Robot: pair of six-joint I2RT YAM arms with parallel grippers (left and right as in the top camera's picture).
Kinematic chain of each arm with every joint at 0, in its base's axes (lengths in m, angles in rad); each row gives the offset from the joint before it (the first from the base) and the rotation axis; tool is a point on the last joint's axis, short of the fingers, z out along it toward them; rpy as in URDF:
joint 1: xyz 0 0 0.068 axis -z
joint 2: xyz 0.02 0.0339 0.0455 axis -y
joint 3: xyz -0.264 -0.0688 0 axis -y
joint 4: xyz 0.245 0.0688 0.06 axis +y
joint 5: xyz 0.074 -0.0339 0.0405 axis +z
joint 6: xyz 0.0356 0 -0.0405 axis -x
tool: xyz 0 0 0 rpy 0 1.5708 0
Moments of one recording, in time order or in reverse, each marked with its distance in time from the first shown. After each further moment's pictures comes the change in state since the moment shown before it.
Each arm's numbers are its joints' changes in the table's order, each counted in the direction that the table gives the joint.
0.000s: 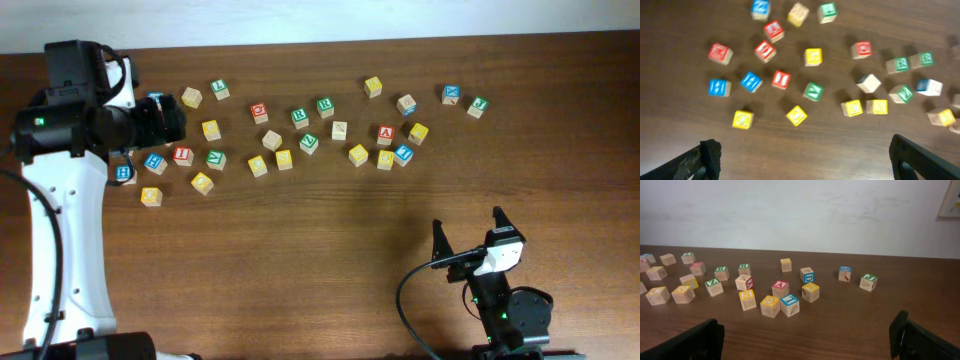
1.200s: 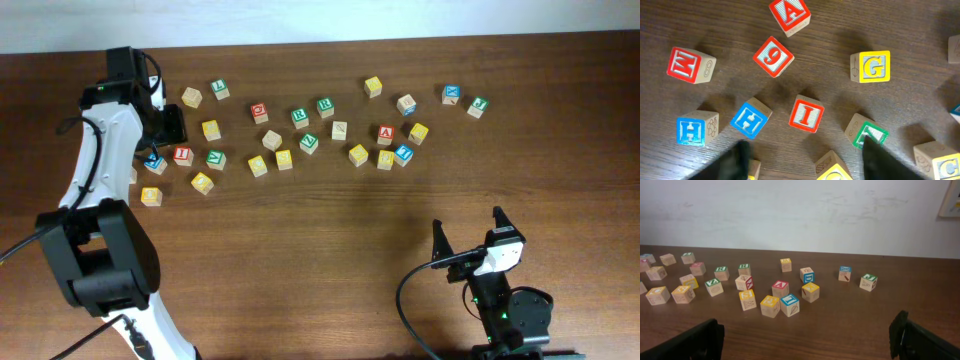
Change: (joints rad) left arm 0.000 -0.423 0.001 -0.213 0.105 -0.059; right arm 0.000 0.000 0.000 0.000 0.000 0.000
